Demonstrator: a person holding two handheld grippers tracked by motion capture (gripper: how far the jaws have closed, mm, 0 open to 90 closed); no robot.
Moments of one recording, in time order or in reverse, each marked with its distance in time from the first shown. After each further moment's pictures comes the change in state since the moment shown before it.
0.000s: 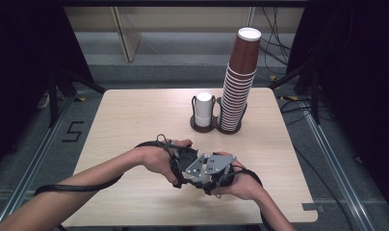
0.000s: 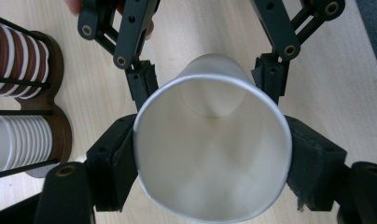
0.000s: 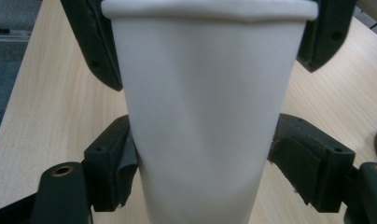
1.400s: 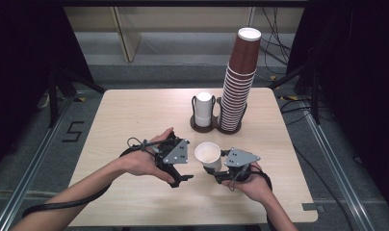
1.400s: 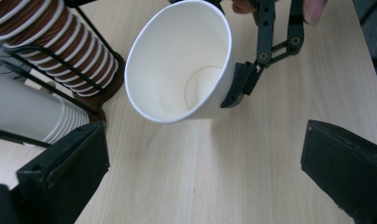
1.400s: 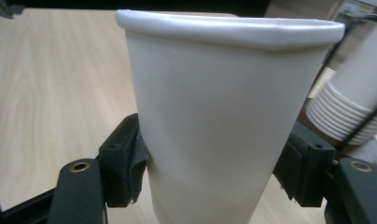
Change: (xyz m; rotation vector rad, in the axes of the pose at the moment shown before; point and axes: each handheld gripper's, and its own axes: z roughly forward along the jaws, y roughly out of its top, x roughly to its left) left arm -0.003 -0.040 -0.014 -0.342 0.199 -0.322; right arm -0.021 -0.036 -0.027 -0.191 -0.246 0.148
